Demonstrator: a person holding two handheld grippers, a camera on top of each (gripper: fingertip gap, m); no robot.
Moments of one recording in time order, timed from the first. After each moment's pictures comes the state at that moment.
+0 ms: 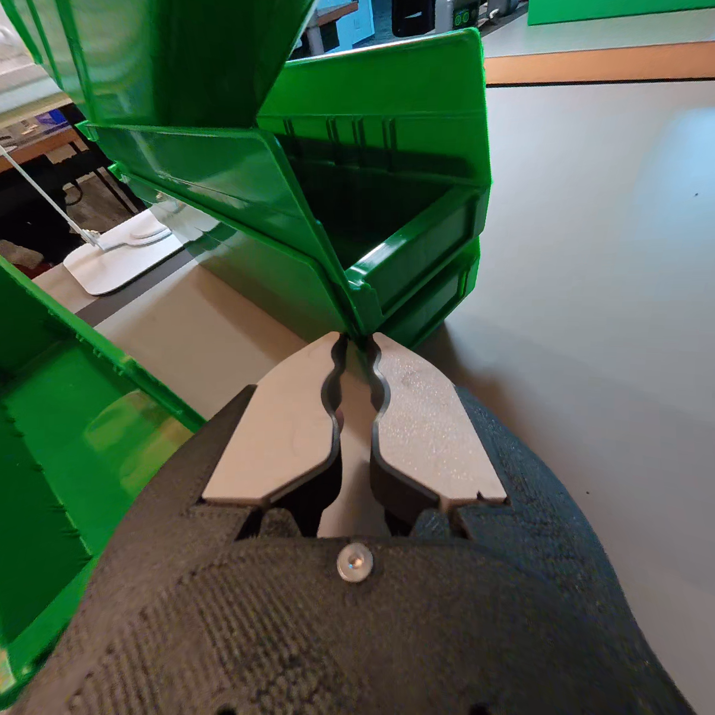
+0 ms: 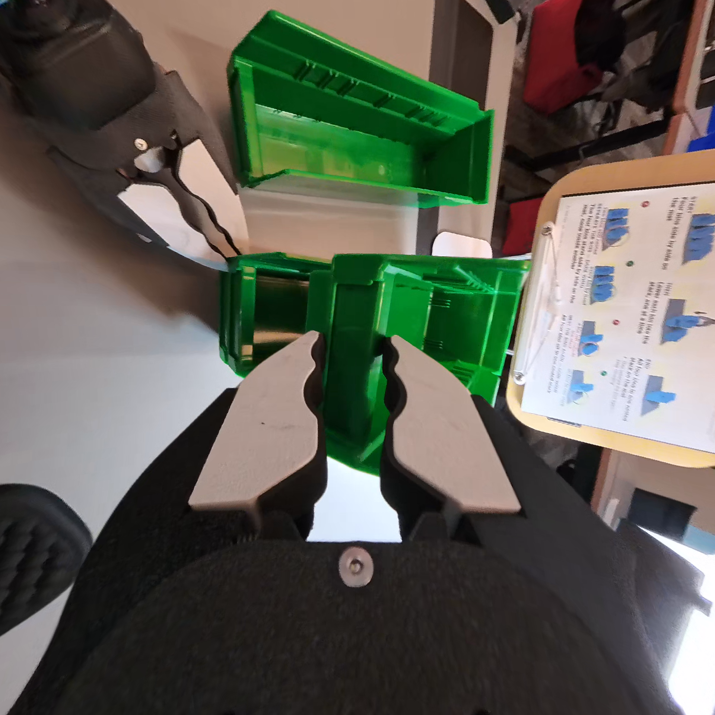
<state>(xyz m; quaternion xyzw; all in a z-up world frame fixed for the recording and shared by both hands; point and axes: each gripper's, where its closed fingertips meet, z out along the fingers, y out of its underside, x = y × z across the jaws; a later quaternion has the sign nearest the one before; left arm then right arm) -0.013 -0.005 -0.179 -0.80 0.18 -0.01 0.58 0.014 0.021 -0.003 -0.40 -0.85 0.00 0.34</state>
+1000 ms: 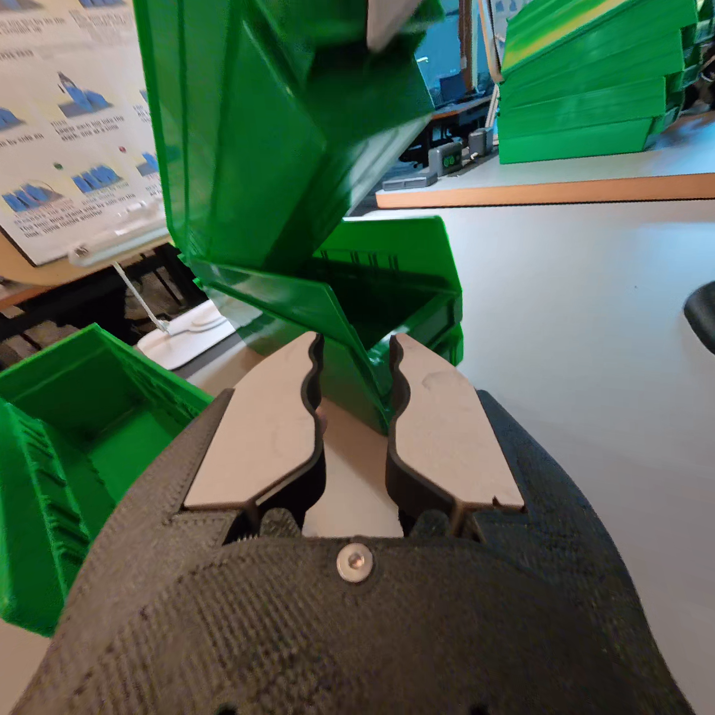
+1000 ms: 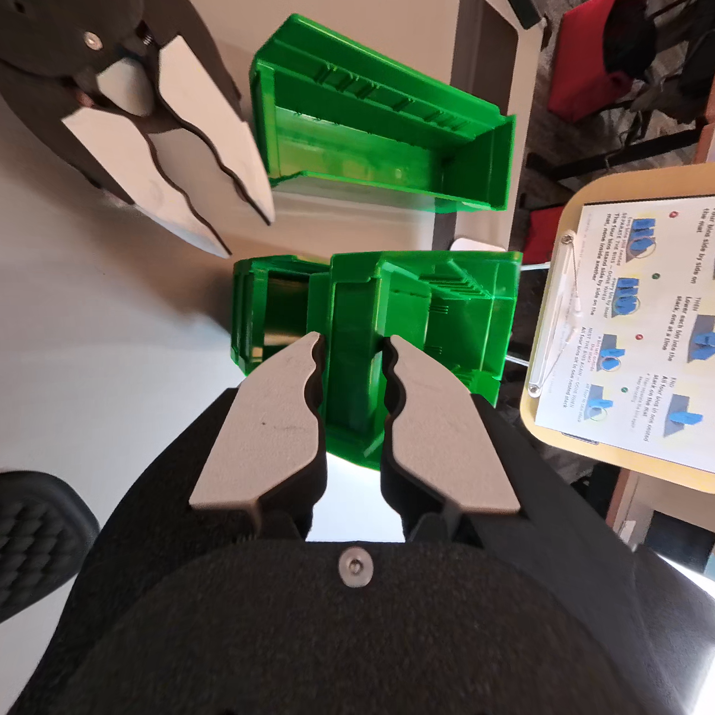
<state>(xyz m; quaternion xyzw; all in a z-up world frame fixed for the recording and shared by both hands) -0.015 -0.026 -0.112 -0.72 0.18 -0.01 0.67 0.015 0.015 -0.008 -0.39 -0.86 0.02 0.32</state>
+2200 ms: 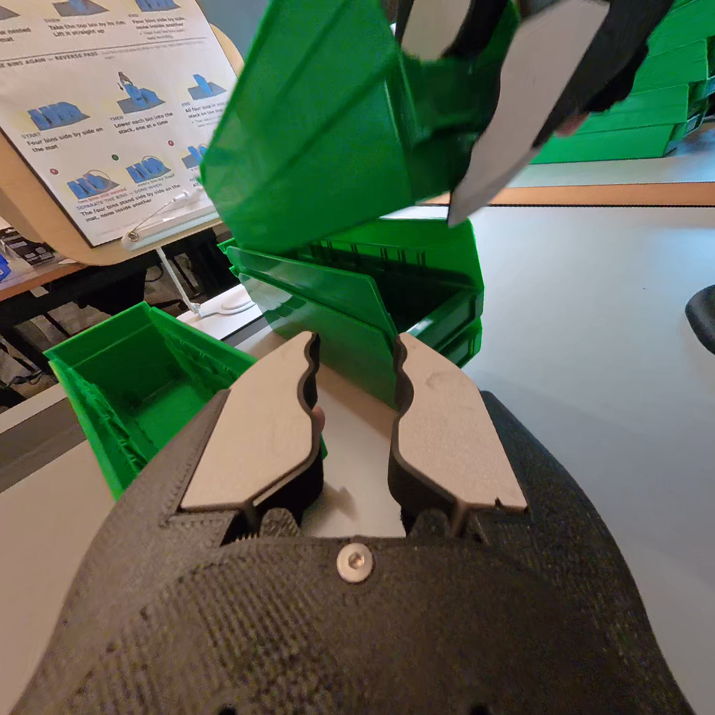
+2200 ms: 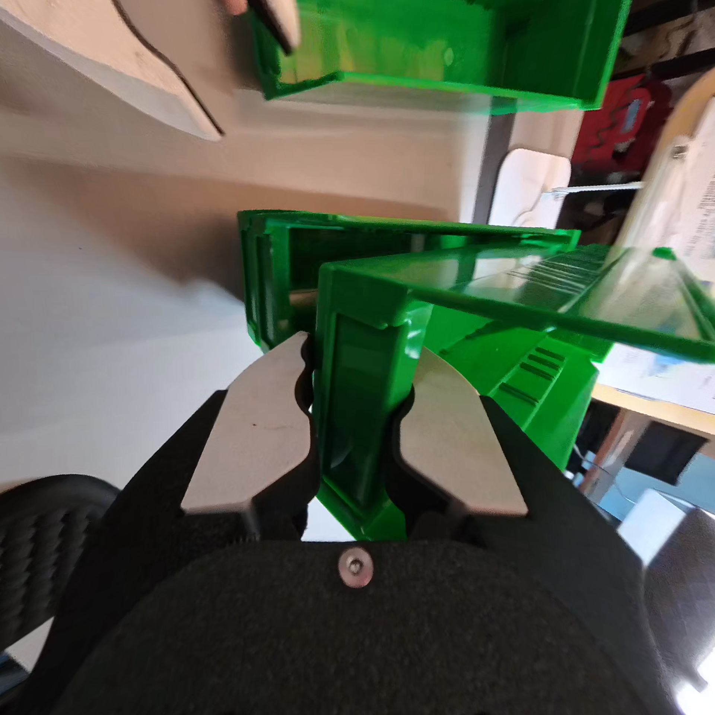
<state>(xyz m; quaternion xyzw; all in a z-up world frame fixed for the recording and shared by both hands) -0.042 -0.053 -0.101 -0.73 0.16 0.00 0.67 0.021 0.015 -0.070 -0.45 -0.85 -0.09 0.27</state>
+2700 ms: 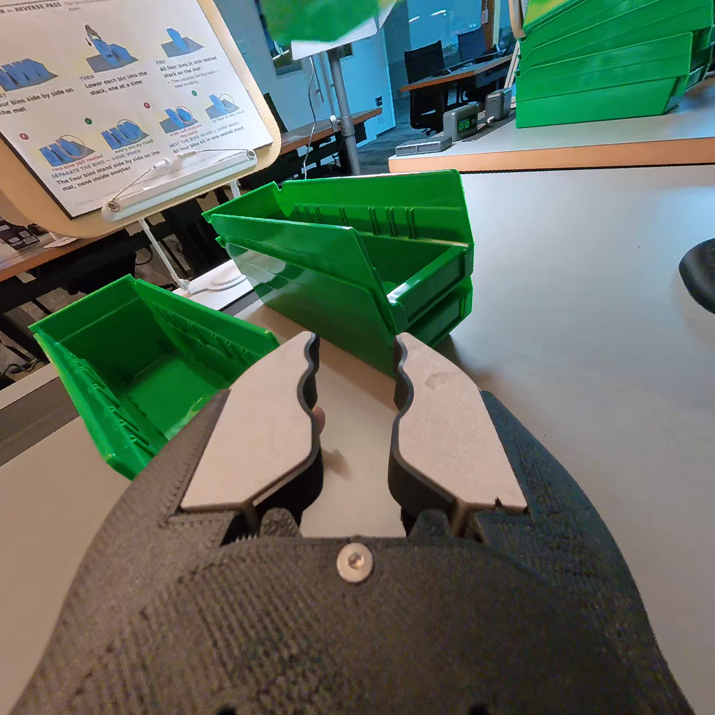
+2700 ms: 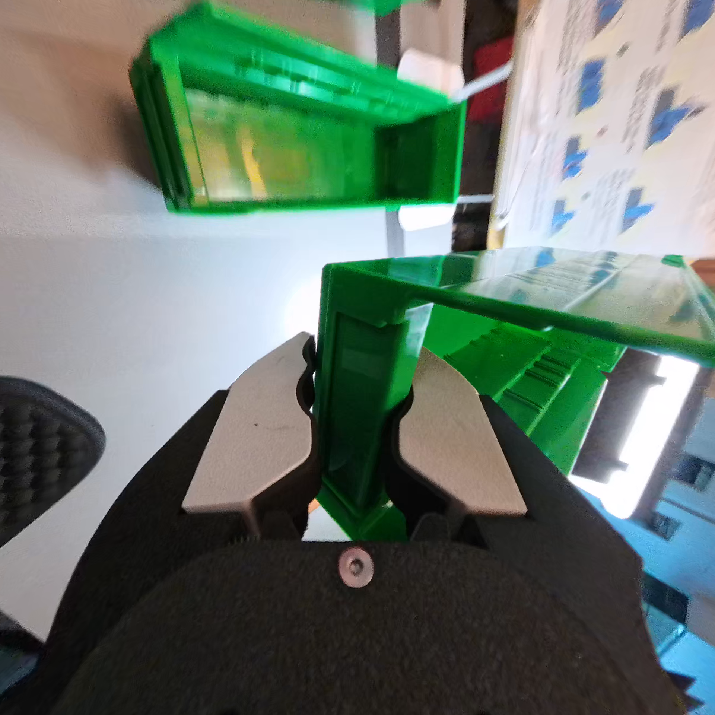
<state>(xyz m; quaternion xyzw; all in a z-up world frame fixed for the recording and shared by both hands) -0.041 -0.067 -0.122 -0.74 0.17 0.01 0.65 0.116 0.062 0.012 -0.47 -0.80 -0.13 0.35</state>
